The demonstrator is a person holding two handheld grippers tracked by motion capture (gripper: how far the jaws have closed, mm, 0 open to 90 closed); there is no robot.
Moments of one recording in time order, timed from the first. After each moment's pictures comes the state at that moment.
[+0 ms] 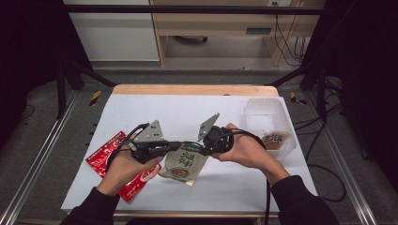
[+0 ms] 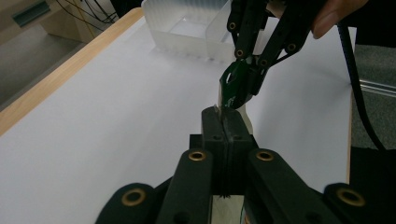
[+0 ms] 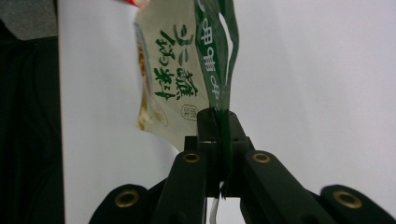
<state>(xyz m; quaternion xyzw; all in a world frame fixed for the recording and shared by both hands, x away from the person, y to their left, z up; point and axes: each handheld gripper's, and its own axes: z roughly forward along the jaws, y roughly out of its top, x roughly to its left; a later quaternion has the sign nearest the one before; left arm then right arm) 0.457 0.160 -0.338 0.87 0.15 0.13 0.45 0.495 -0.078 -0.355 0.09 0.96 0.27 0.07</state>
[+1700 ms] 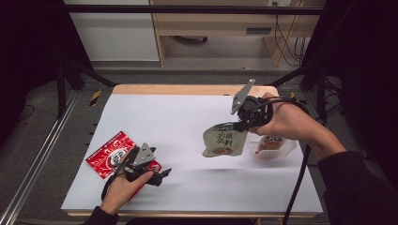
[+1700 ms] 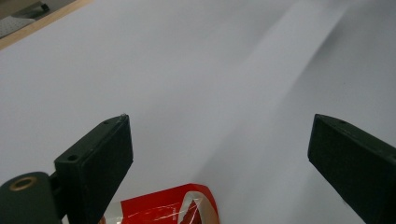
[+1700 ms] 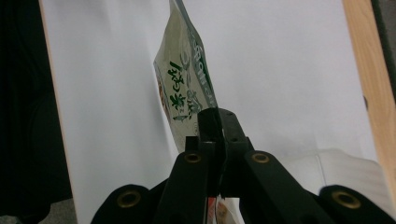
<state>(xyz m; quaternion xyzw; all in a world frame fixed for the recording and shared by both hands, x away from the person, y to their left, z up) 0.445 0.193 -0.440 0.85 0.27 0.21 0.40 0.507 -0.154 -0.254 0.10 0.97 0.19 0.11</state>
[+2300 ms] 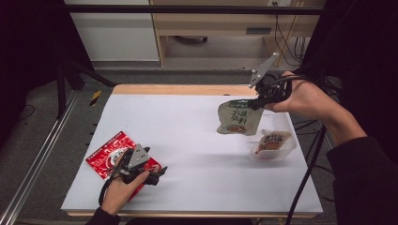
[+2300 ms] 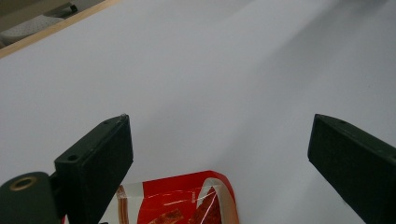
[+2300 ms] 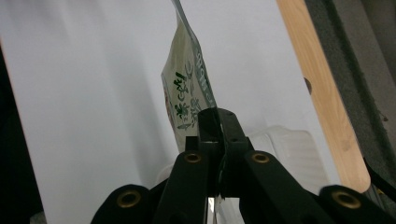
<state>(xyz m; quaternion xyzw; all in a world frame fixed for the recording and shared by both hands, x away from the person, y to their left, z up) 0.440 0.204 -0.442 0.83 0.30 0.23 0.41 0.543 -0.196 -0.219 0.15 0.96 0.21 0.14</state>
